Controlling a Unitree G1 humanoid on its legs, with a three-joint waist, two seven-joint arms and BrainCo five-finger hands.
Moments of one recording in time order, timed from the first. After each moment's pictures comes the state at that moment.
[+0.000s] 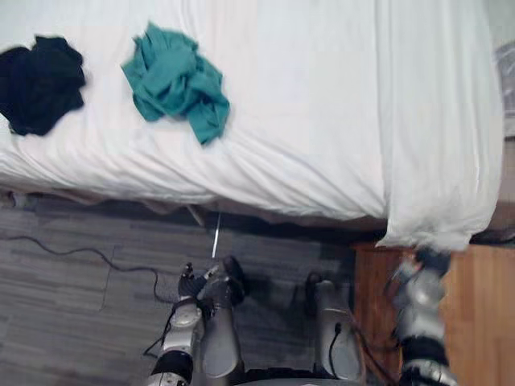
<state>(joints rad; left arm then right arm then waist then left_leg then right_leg) -0.06 0.04 0.11 0.74 -0.03 -0.03 0.26 -0.03 -0.04 -0.41 0.58 0.20 -0.02 -0.38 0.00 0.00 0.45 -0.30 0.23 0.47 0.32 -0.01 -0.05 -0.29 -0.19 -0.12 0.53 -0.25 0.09</state>
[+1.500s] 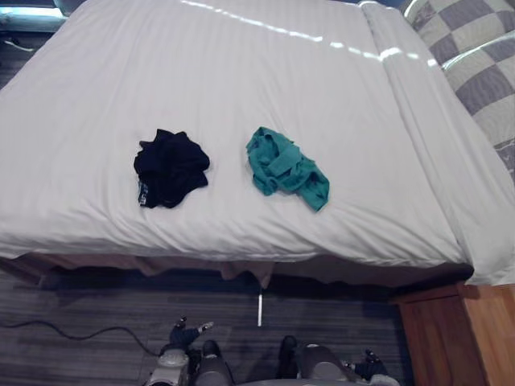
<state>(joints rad) -0.02 0.10 0.08 1.00 0.12 0.00 0.16 0.09 -0.07 -0.22 1.01 -0.06 0.01 -0.13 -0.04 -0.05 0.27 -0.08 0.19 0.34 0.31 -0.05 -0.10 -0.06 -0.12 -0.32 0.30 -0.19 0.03</state>
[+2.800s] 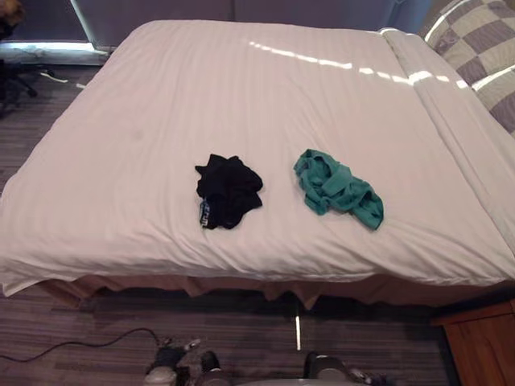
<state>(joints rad) 0.06 0.15 0.38 1.06 0.15 0.04 0.16 0.15 -0.03 -0.62 1.04 0.08 0.05 -0.14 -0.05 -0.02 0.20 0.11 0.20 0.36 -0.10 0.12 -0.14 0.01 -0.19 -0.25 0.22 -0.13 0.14</state>
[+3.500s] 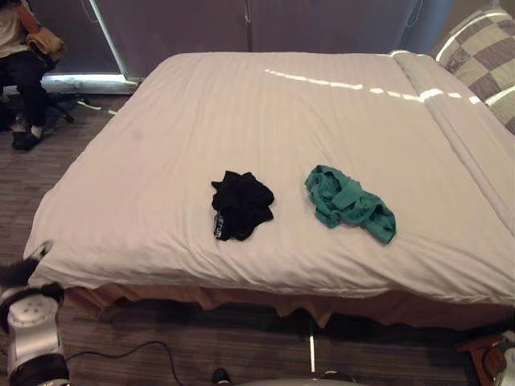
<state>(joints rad) -0.08 0.56 0.54 0.50 0.12 -0.05 0.39 0.08 -0.33 -0.82 0.32 -0.24 0.04 -0.39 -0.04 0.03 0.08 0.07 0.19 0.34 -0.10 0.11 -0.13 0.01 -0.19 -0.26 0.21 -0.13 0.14</state>
